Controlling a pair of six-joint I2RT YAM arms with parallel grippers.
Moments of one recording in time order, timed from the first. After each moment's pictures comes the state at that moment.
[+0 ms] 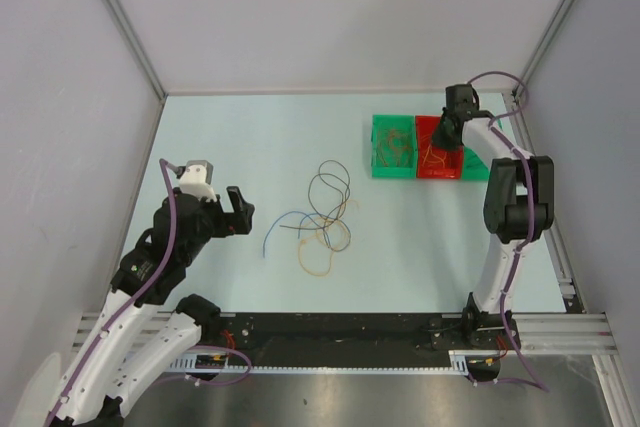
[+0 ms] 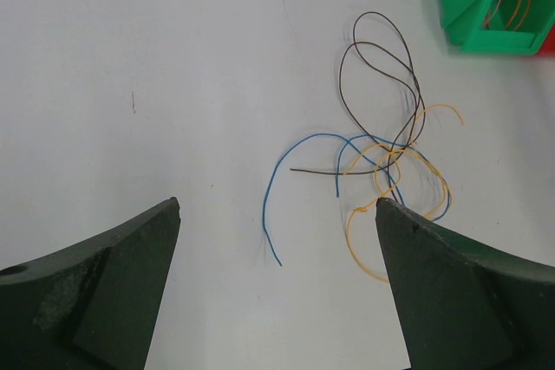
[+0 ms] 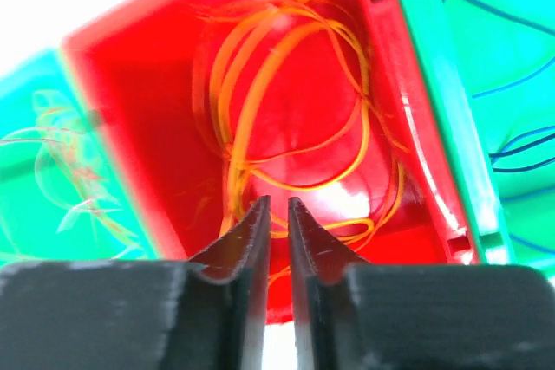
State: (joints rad) left arm -0.47 0.57 0.80 -0.69 -0.22 -0.35; right arm 0.07 1.99 1.53 -0.46 0.09 0.52
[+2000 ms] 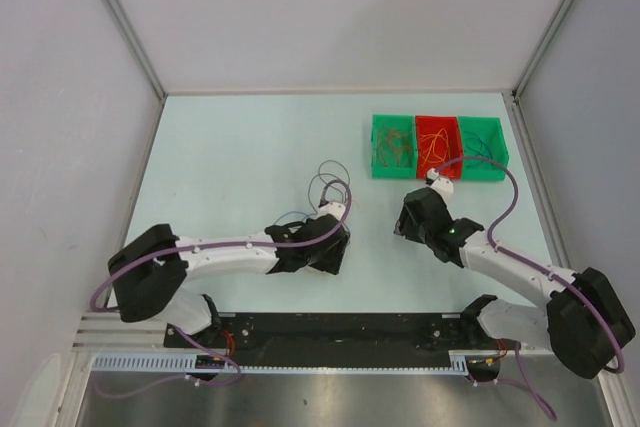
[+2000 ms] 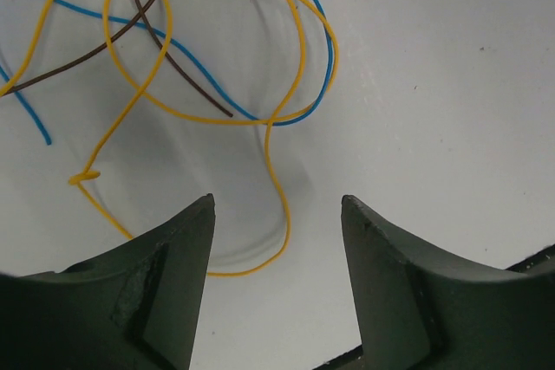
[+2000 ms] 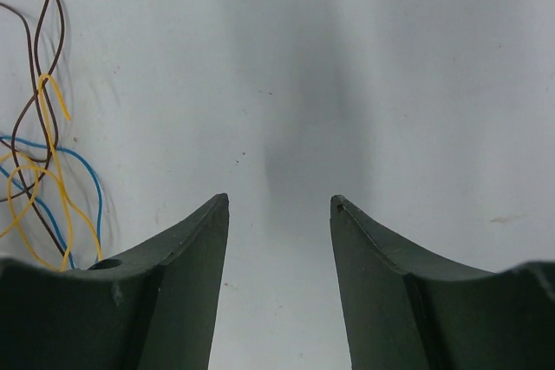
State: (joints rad) left arm -1.08 1.46 0.77 -0.28 -0.24 -0.61; right arm 0.64 1.14 0.58 -0.30 0.35 0.78
